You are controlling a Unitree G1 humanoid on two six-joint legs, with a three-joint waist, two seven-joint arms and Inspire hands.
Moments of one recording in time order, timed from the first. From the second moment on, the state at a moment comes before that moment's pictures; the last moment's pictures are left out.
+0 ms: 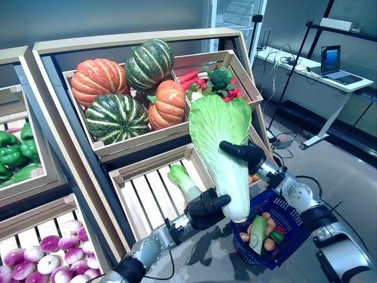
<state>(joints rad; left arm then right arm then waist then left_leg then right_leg) -0.10 0.34 -0.55 0.41 -1.20 0.22 -0.78 -0.53 -0.55 0.34 0.50 1.13 0.31 0.82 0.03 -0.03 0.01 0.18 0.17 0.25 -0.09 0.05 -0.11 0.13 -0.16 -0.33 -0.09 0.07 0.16</state>
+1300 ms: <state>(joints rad) -0.08 0.42 -0.50 0.43 -0.98 0.18 -0.65 -0.46 -0.60 0.38 0.55 1.07 0.35 0.60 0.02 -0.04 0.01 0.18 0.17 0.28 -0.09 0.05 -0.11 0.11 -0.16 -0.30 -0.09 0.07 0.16</state>
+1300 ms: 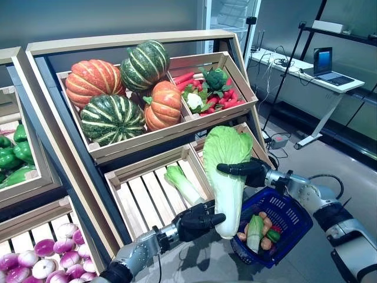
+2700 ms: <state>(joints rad) -0.47 0.47 -0.42 0.54 -0.52 -0.19 0.09 -0.79 -0.70 0.05 1.14 0.91 0.00 -0.19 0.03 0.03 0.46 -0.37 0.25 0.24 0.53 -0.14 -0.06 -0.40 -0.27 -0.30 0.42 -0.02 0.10</state>
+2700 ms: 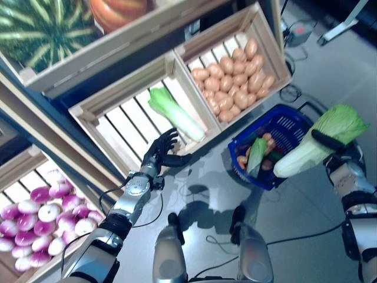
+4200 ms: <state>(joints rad) -0.93 0.87 -0.70 0.64 0.29 -0.18 0.67 -0.99 -0.79 0.23 1.23 0.91 0.02 -0.03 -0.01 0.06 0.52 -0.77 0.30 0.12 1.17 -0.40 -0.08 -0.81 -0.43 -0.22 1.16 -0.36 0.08</state>
